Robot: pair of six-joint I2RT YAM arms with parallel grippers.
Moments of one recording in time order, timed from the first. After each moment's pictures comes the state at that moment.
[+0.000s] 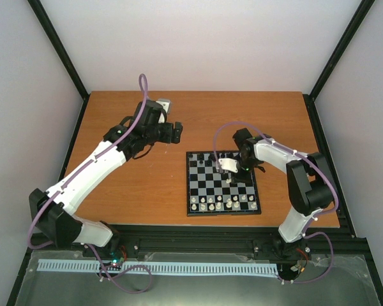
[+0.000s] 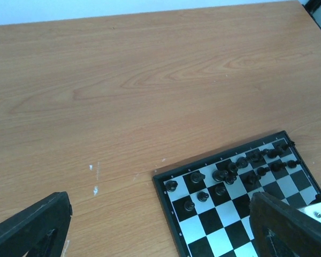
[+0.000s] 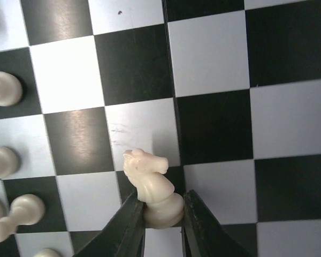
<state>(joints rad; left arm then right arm) -0.59 1.38 1.35 -0.64 -0.13 -0.31 0.39 1.72 1.07 -0.87 -0.28 -1.13</state>
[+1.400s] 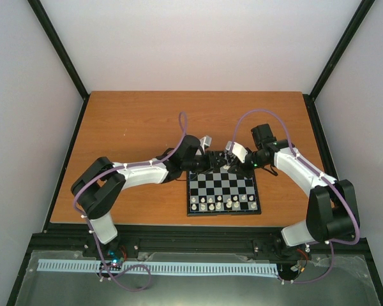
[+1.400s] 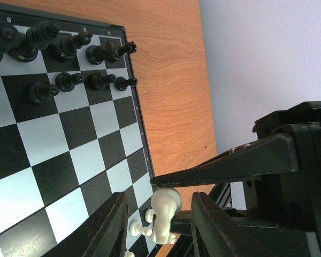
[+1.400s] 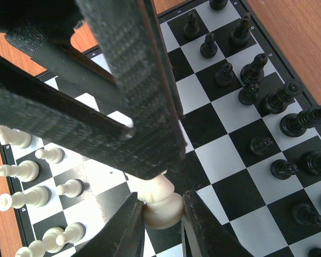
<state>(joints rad) -0.82 1.74 0.99 0.24 0.40 -1.06 0.28 1.44 0.96 -0.71 -0.59 -0.75</state>
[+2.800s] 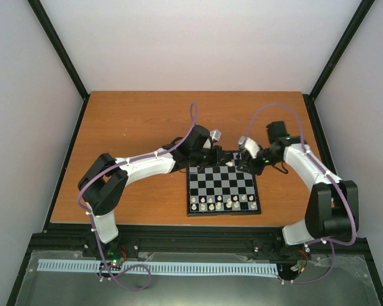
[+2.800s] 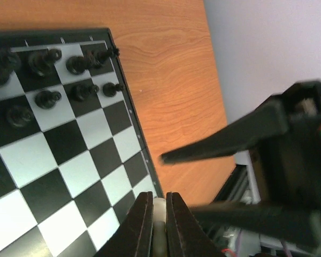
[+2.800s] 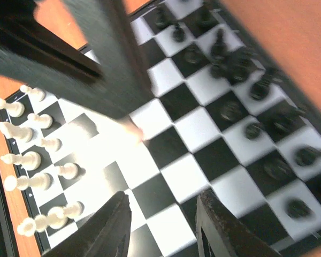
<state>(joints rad) -0.83 1.81 1.18 0.03 0.43 -0.94 0.18 1.45 0.98 -0.79 -0.65 -0.78</state>
